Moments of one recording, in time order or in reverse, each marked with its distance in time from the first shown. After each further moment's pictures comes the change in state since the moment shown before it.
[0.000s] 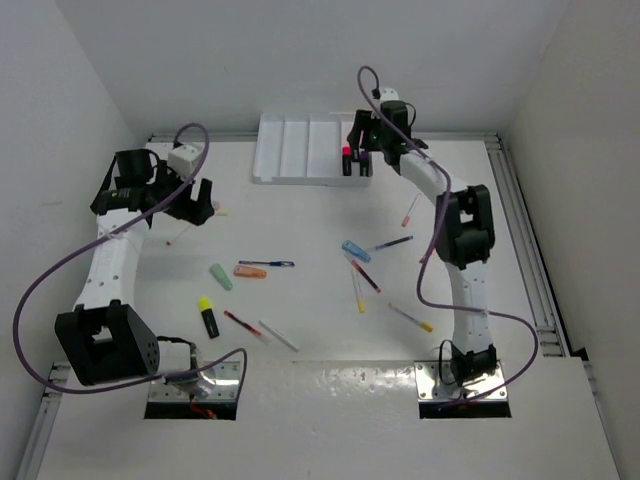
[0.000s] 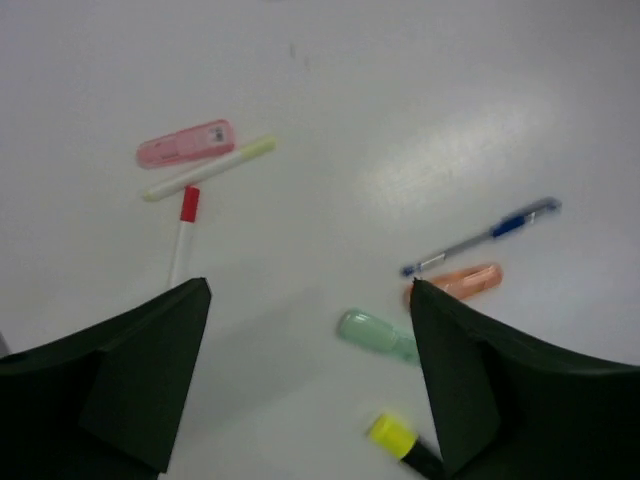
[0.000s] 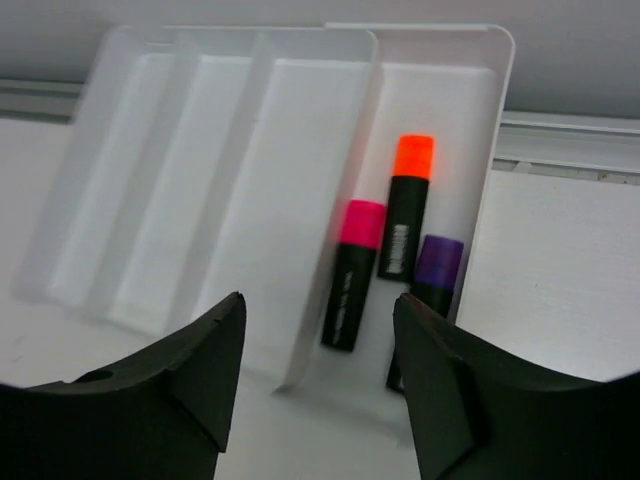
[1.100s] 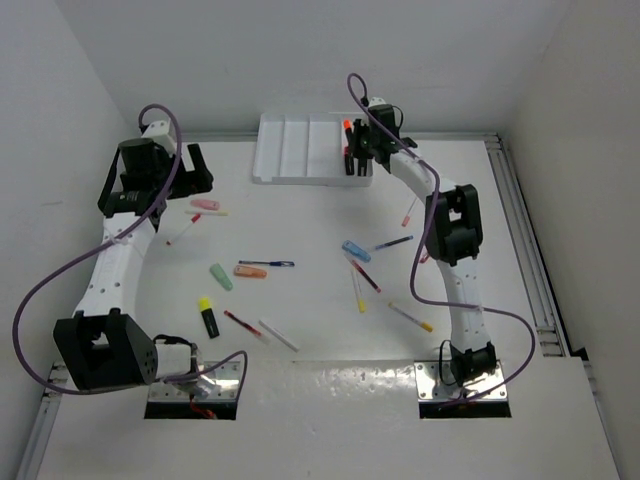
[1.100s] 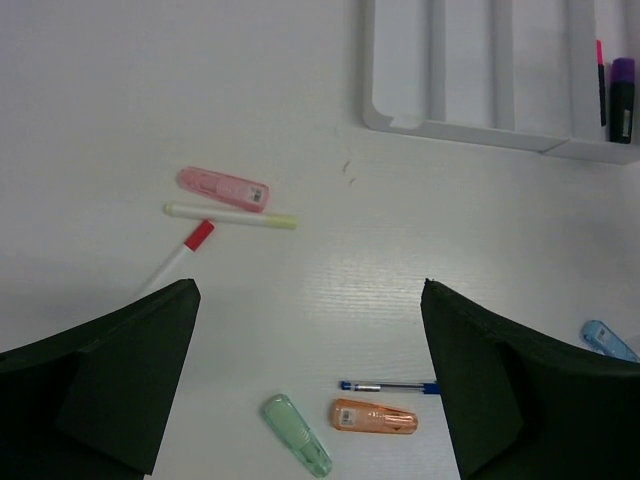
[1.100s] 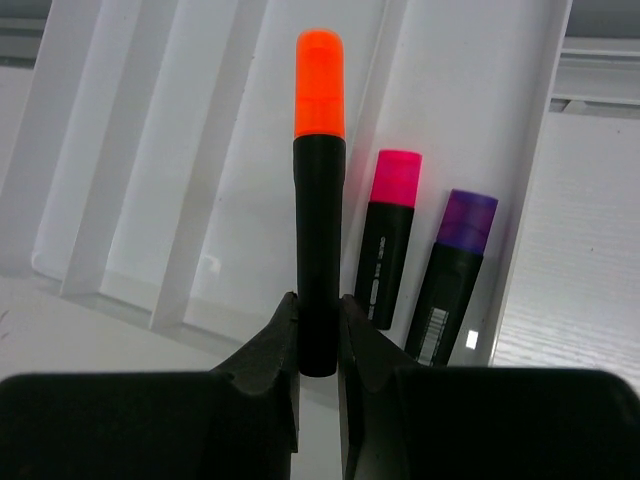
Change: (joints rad) left arm -0.067 -0.040 0.013 0.182 -0.262 -0.472; right arm 0.031 0.025 0.092 -0.204 -0.025 0.016
